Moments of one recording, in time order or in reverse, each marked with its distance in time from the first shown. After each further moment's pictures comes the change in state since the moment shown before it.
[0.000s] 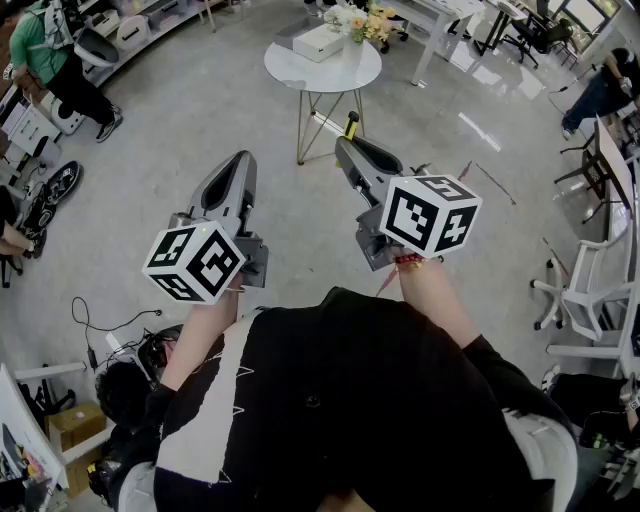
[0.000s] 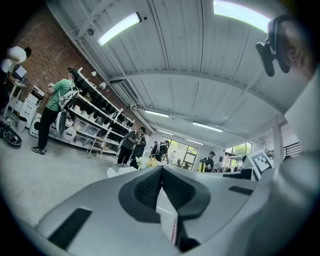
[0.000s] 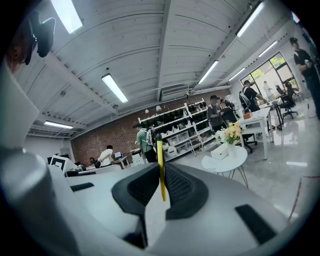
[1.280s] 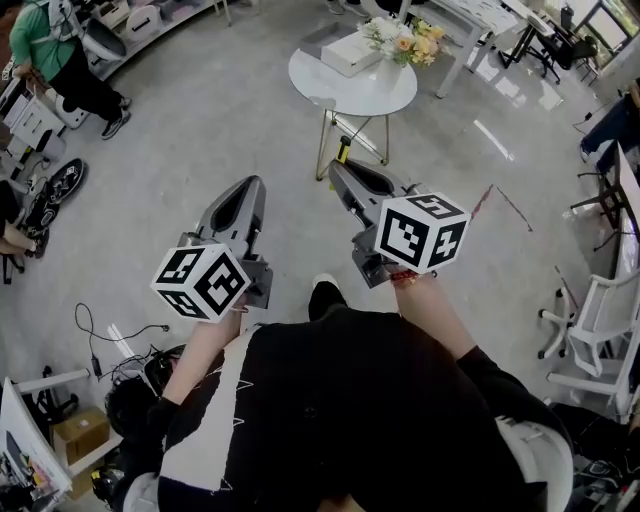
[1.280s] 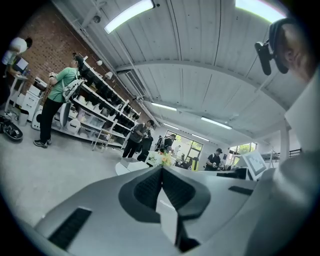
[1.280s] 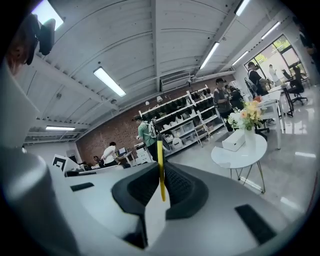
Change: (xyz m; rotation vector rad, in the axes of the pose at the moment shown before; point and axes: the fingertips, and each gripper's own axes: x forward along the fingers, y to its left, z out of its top) left arm 0.083 0.124 -0.011 -0.054 0.083 0.042; right arm 0.162 -0.040 -0.026 0.058 0.105 0.077
